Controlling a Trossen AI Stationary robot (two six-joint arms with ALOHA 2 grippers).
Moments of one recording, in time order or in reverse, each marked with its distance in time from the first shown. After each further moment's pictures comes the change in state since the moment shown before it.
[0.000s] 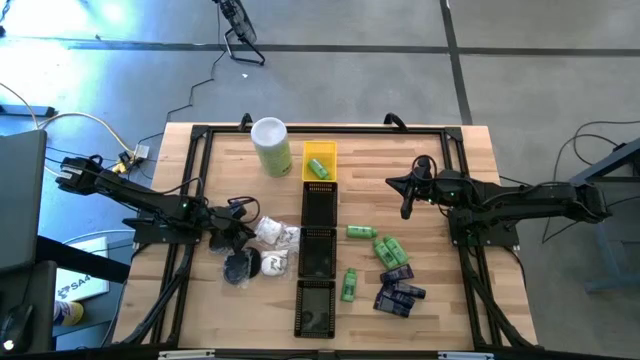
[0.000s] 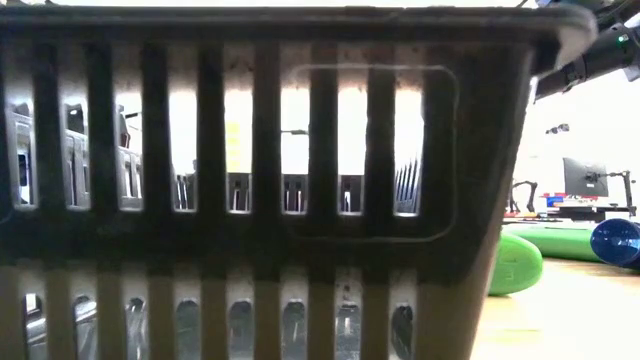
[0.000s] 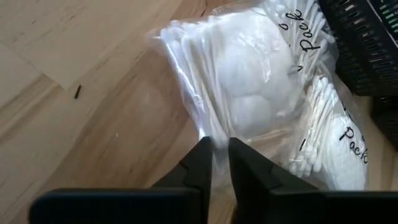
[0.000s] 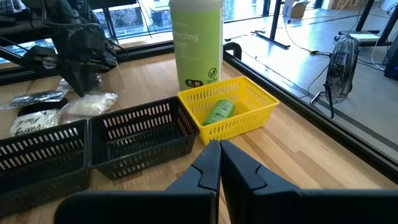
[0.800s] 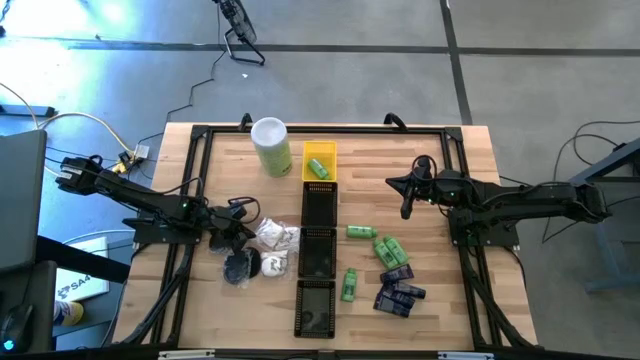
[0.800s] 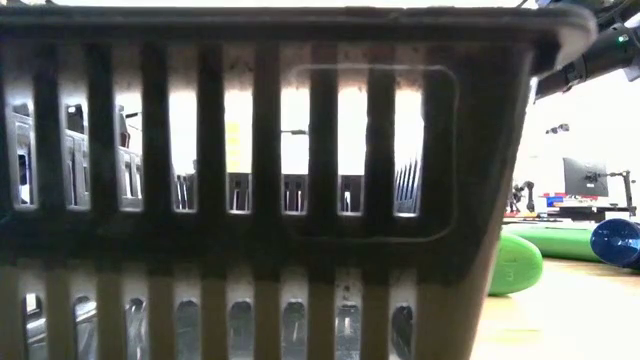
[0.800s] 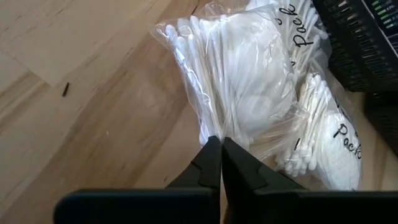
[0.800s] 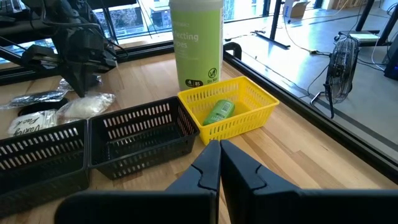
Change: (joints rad) left arm 0.000 0.000 0.000 0.008 0.023 0.004; right arm 0.000 0.000 0.000 0.000 0.000 0.000
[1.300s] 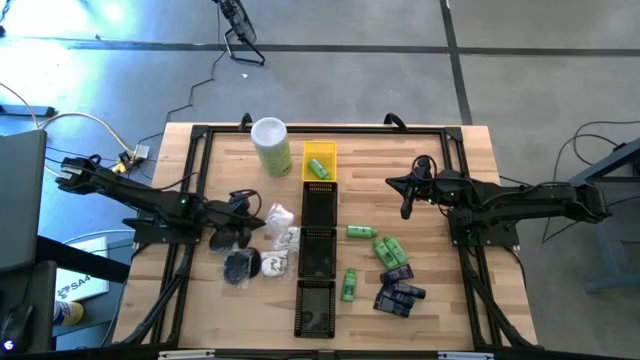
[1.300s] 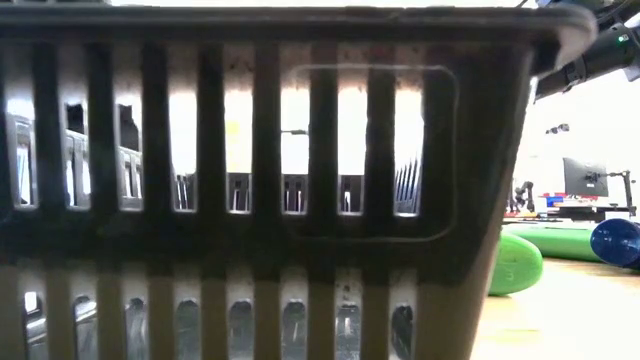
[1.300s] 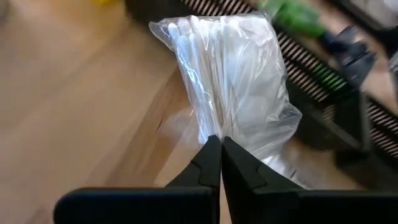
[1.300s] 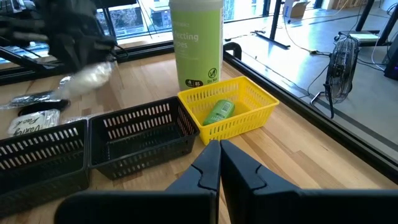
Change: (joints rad) left arm 0.000 -0.009 0.166 -0.009 -0.178 0.211; right arm 0.000 0.000 0.000 0.000 0.000 0.000
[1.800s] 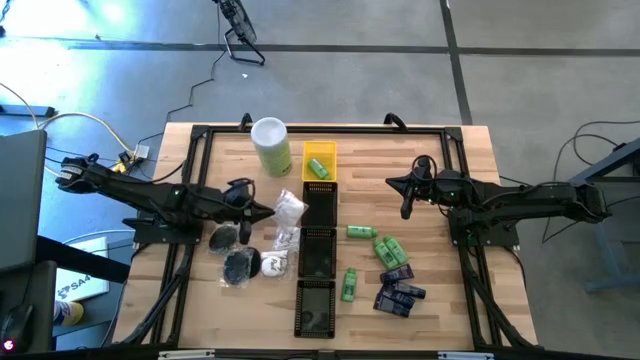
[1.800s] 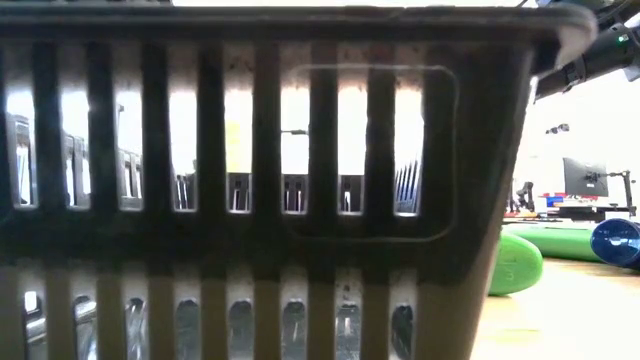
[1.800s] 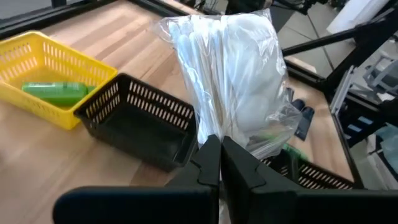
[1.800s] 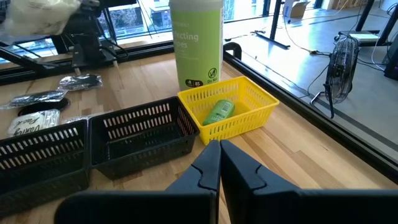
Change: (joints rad) left arm 0.000 0.000 0.227 0.004 -0.036 0.209; right arm 0.000 0.000 0.000 0.000 0.000 0.000
